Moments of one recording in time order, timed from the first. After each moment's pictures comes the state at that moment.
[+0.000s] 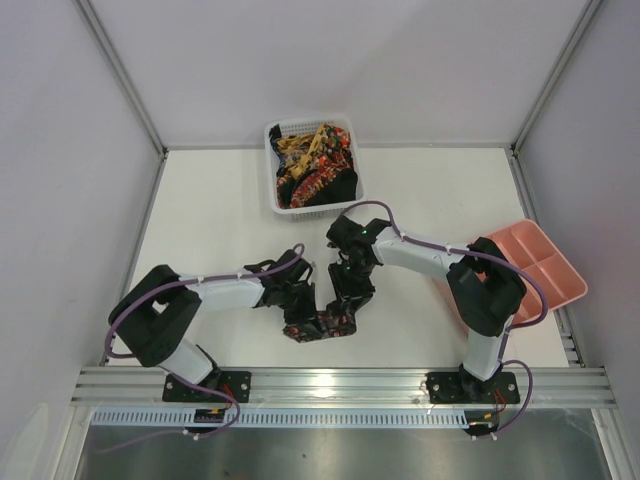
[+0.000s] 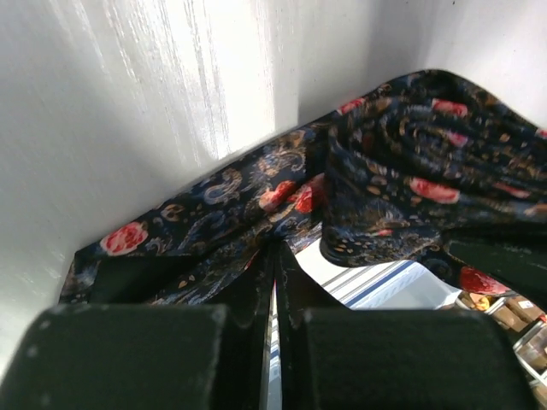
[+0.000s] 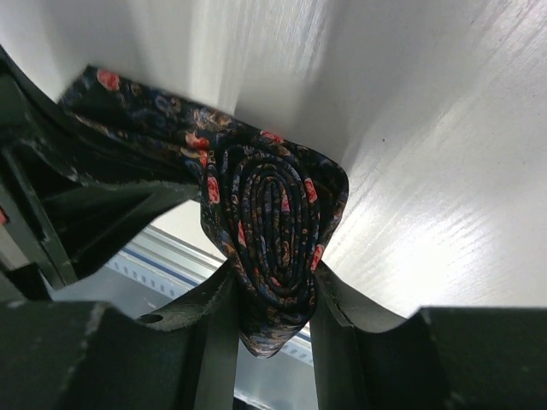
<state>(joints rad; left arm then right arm) -0.75 1.53 0.66 -0.29 0.40 -0.81 0.82 1.83 1.30 -0.86 -0.32 0.52</state>
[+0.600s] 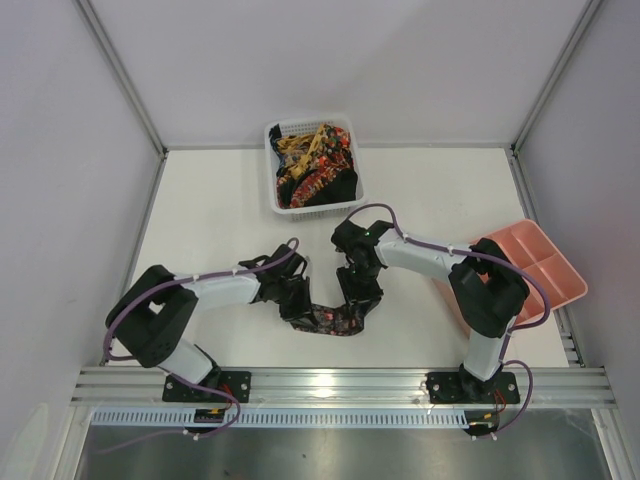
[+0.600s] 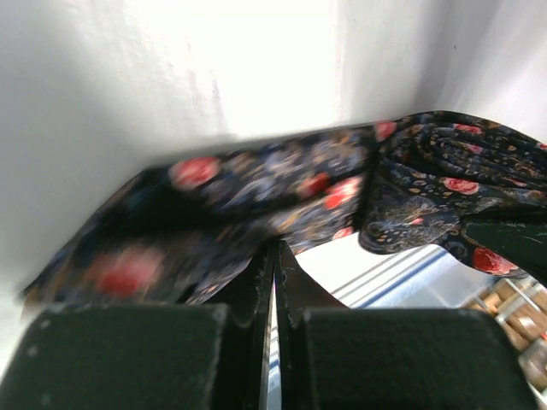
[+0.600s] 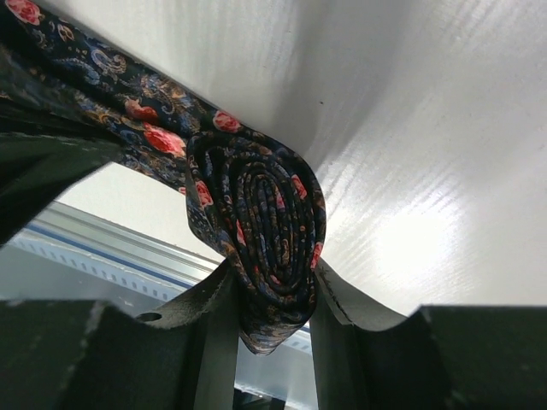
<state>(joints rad) -0.69 1.54 0.68 -0.31 0.40 -0.78 0.81 1.81 1.26 -0.93 -0.26 0.50</state>
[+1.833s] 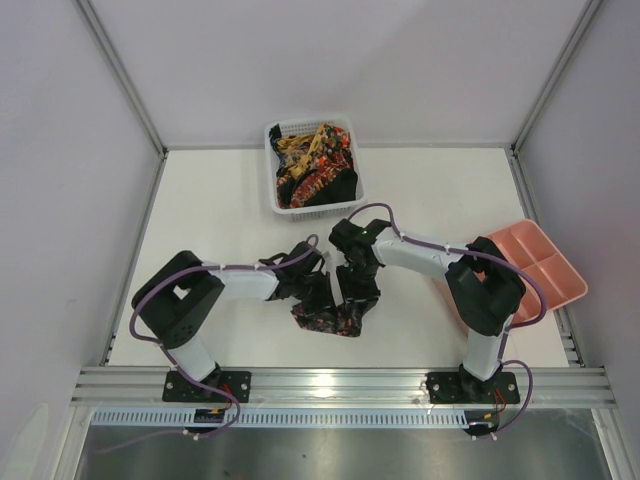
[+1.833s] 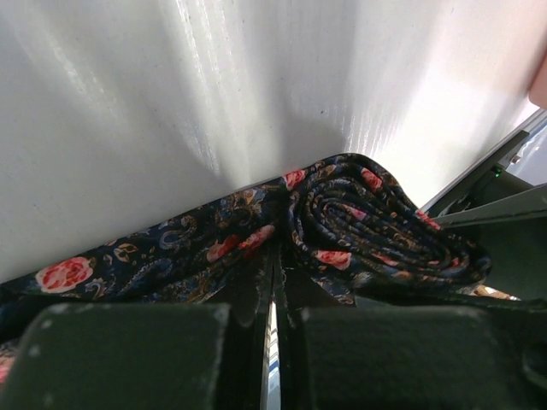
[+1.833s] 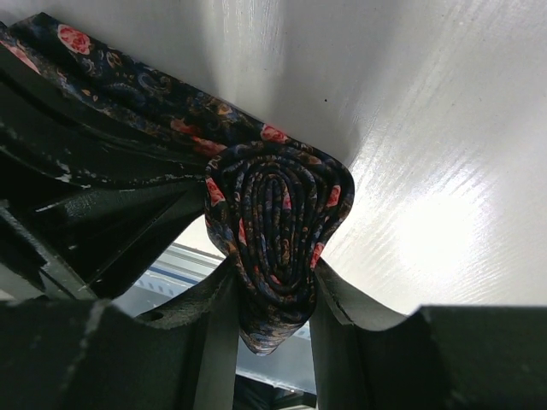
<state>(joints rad) -0.77 1.68 0.75 -0.10 0.46 -0.89 0.82 1.83 1.29 -0.94 -0.27 0.61</state>
